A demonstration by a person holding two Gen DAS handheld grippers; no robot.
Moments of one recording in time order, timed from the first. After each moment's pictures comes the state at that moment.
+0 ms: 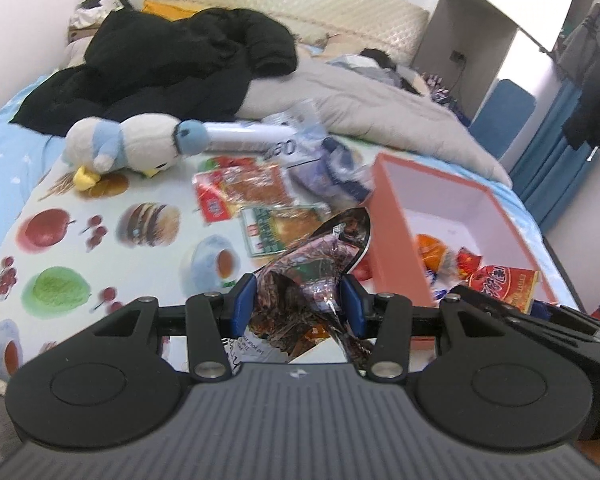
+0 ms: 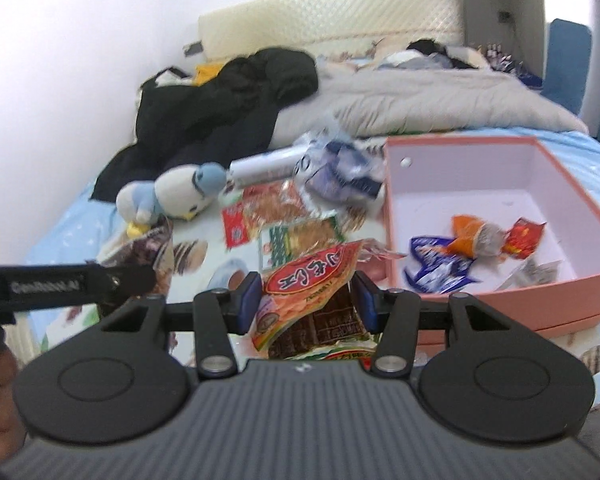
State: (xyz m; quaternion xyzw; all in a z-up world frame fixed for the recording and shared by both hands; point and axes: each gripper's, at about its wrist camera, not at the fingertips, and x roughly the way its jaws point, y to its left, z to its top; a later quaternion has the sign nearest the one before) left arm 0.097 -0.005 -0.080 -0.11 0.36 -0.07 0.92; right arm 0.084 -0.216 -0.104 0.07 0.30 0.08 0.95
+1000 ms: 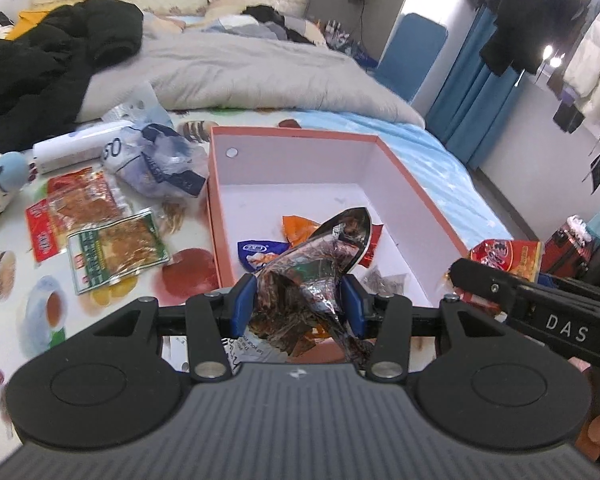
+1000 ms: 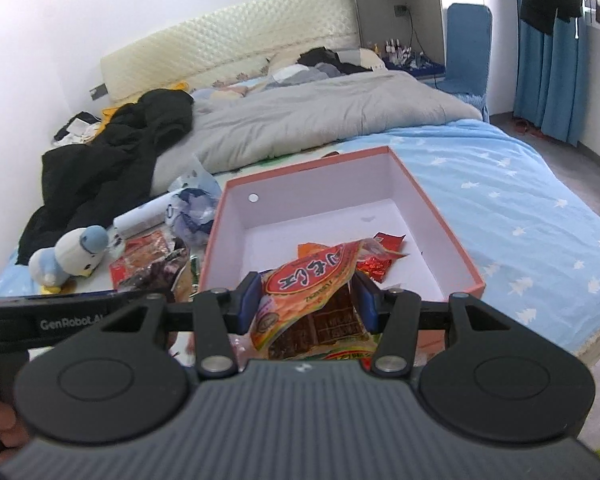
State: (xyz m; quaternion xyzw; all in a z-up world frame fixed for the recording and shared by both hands) left arm 0.193 -0.200 -0.092 -0.04 0.40 -0.21 0.89; right arm 0.100 -0.376 -0.091 0.12 0.30 -0.04 0.95
